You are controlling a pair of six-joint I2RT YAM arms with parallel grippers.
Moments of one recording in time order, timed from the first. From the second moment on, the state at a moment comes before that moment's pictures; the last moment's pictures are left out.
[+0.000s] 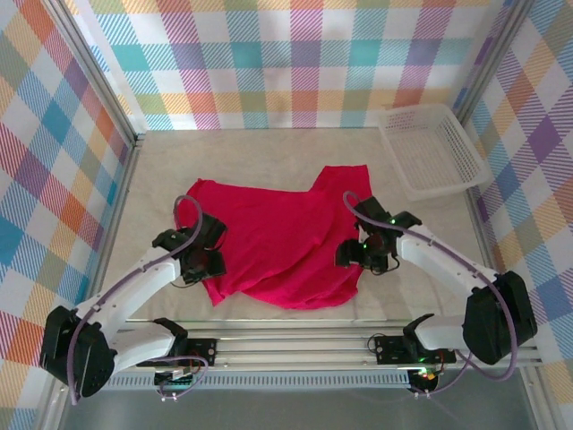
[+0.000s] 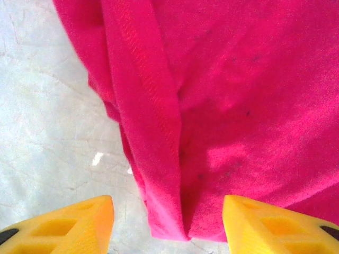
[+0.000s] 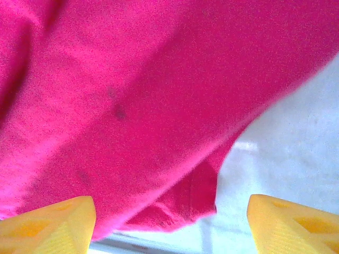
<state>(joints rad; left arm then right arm) -0.50 1.10 0.77 -1.03 -0.16 -0.77 0.54 1.29 0.86 -0.93 -0.19 0.59</state>
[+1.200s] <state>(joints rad) 0.15 1.50 1.11 -0.79 -0.13 -0.67 0.14 1.33 0.92 -0.80 -0.24 0.57</state>
